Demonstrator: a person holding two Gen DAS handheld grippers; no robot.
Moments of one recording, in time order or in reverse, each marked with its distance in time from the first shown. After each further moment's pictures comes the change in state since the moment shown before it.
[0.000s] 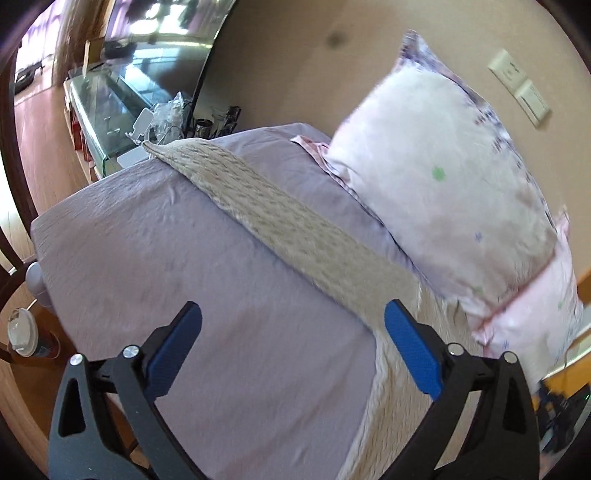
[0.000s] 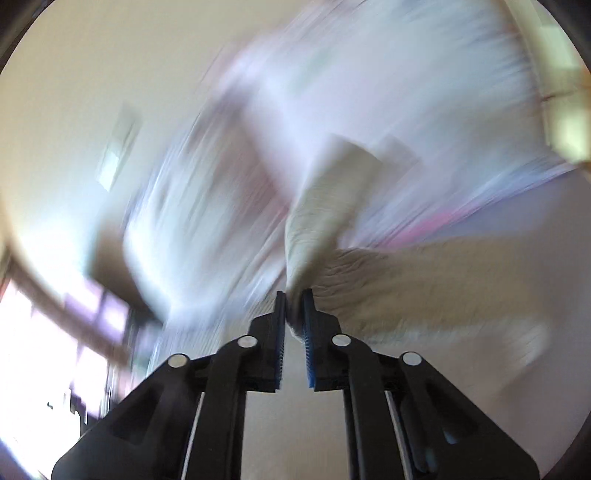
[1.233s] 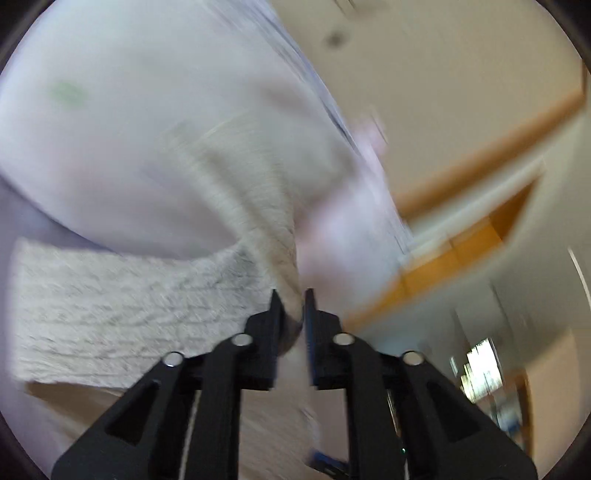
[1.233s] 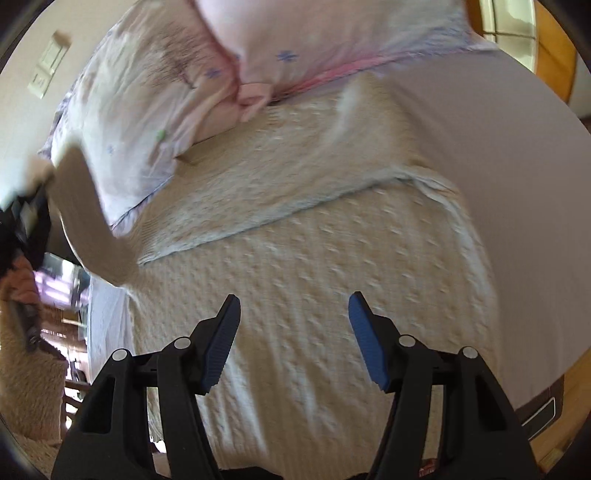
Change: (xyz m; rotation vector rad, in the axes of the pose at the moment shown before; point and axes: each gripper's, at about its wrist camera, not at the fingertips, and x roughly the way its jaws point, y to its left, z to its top) left arm 0.067 -0.288 -0.019 0.305 0.439 -0.883; right arm -0.056 -0.049 -0.109 0.257 0.120 -0.345
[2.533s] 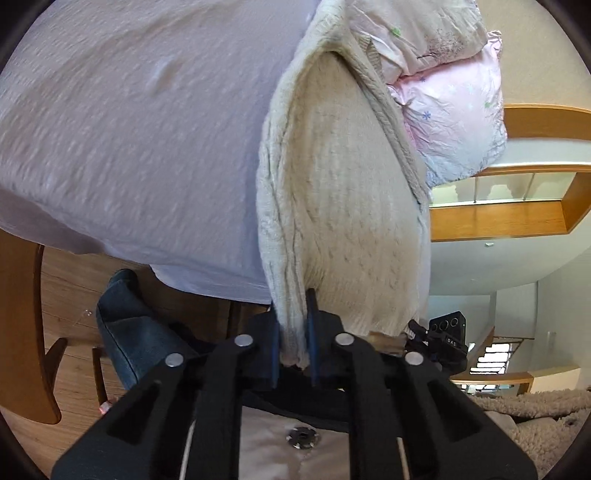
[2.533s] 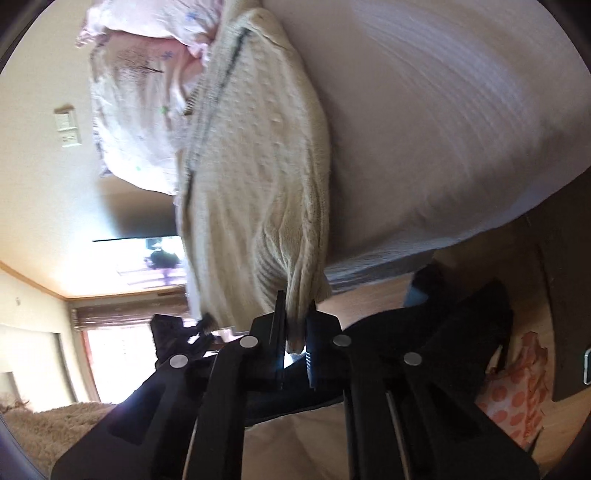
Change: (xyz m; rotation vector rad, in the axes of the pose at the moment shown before) left arm -0.121 0.118 -0.264 -0.335 0.271 0.281; right arm -0.007 -0.154 -0.085 0.286 0.307 0.546
